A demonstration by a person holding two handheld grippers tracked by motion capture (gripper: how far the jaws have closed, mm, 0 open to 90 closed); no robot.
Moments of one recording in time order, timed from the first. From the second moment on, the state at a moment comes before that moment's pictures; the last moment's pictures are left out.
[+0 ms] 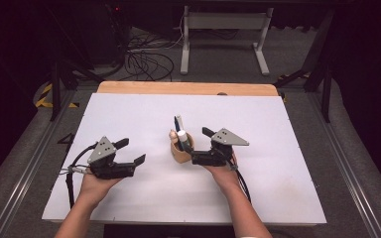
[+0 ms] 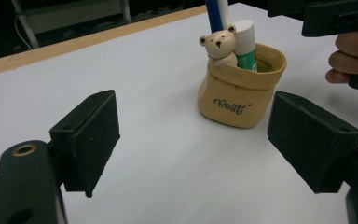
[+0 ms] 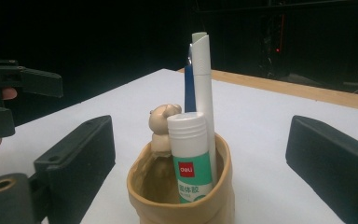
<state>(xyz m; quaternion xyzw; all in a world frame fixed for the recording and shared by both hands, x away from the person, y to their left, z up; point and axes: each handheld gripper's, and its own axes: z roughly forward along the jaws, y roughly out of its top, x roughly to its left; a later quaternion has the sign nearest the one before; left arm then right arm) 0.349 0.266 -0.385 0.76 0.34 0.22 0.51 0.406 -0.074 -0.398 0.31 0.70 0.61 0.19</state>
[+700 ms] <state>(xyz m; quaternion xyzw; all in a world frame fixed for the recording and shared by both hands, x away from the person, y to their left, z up) 0.348 0.268 -0.383 0.75 0.34 0.23 0.51 0.397 -0.106 -0.396 0.32 0.70 0.61 0.21</state>
